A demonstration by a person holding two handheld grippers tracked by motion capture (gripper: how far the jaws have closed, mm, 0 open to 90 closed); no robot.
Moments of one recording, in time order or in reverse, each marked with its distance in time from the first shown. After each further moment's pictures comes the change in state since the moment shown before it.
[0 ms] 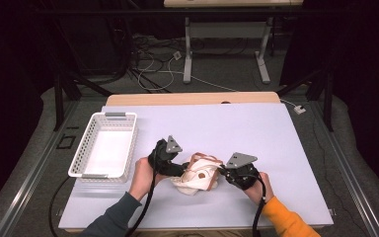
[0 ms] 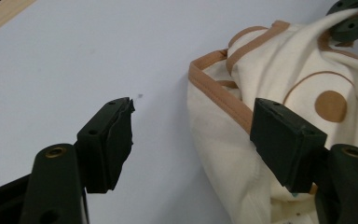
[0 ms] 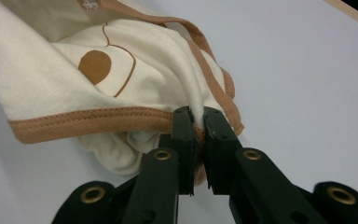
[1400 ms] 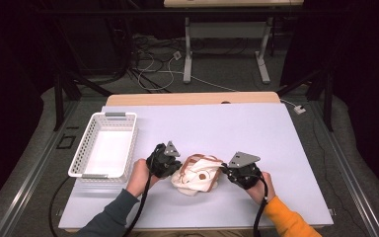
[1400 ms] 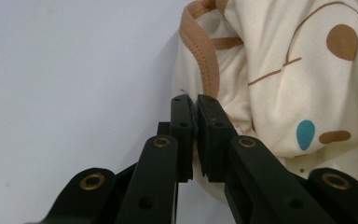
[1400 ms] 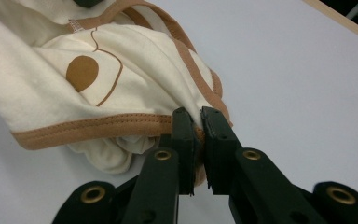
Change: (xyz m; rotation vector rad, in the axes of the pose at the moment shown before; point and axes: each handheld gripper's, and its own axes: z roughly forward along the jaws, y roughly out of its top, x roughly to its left) left arm 0.009 -0.021 0.004 0.079 -0.113 0.050; right arm -0.003 -0.001 -0.005 -0.016 -0.032 0.002
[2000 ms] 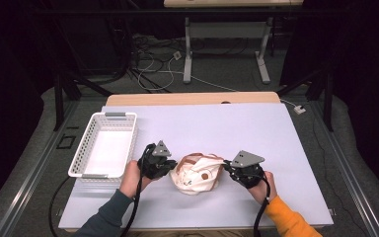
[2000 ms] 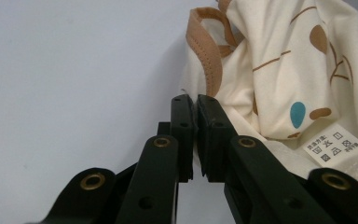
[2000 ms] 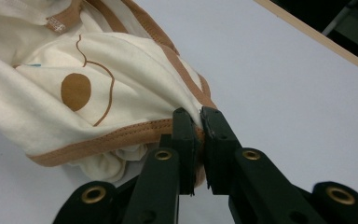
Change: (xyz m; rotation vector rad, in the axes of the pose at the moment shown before) left arm 0.002 -0.011 -0.023 -0.079 -0.017 -0.043; right arm -0.002 0.002 -0.009 -0.048 -0.047 -0.002
